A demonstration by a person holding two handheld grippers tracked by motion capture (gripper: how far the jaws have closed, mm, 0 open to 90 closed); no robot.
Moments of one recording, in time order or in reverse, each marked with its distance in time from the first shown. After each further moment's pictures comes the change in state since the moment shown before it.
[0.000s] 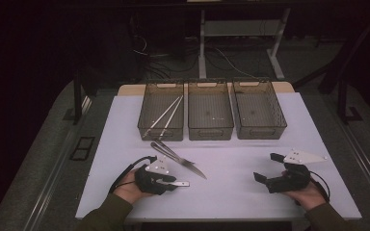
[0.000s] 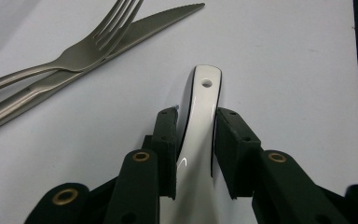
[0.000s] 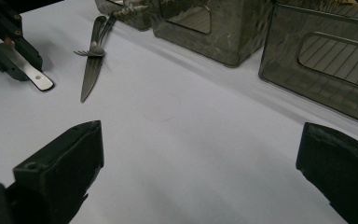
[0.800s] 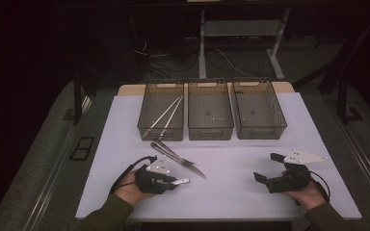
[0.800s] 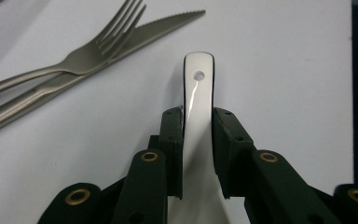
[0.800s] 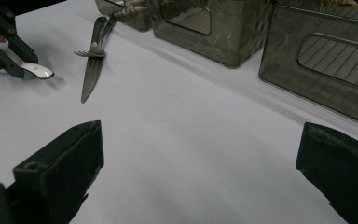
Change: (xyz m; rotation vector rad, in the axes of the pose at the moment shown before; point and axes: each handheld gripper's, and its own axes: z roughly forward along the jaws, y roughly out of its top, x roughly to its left) left arm -0.005 0.006 -0.005 -0.002 0.020 -0.034; right arm 0.000 0.000 0.000 -0.002 0.002 0.000
